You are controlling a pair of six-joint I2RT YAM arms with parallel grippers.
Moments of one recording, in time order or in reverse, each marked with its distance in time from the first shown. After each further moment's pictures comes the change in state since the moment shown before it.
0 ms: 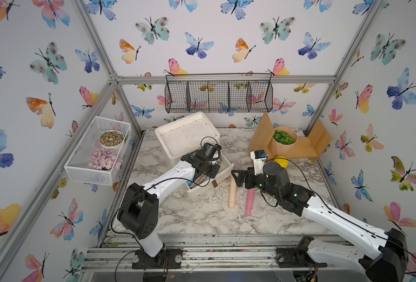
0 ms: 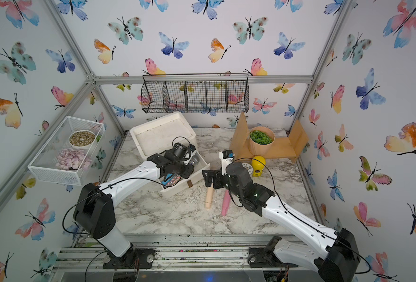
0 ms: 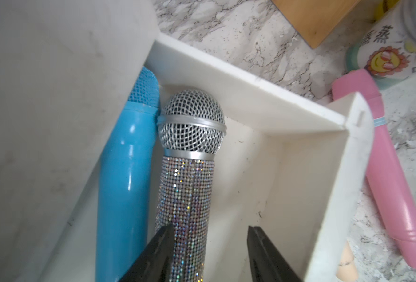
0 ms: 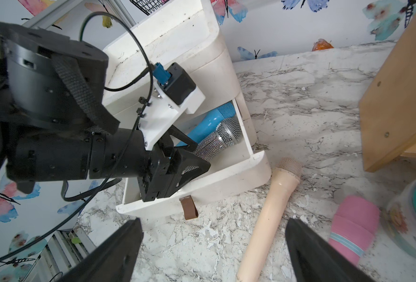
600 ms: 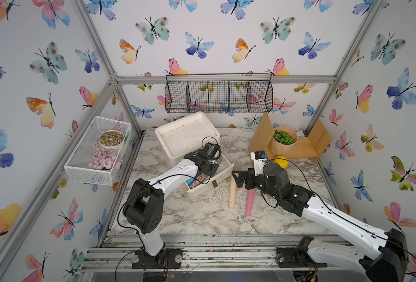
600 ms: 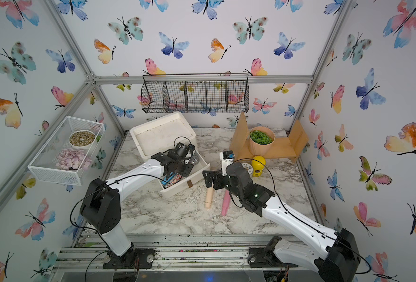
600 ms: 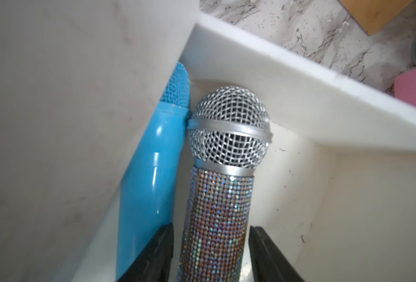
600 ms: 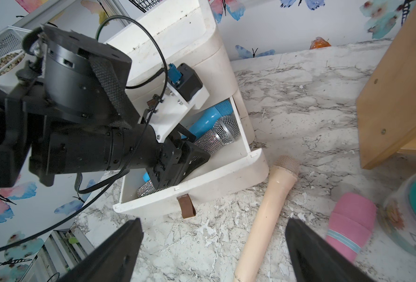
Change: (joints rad) left arm 0.007 0.058 0.017 0.005 -0.104 0.012; right arm 0.000 -0.003 -0.011 0.000 0.006 0.000
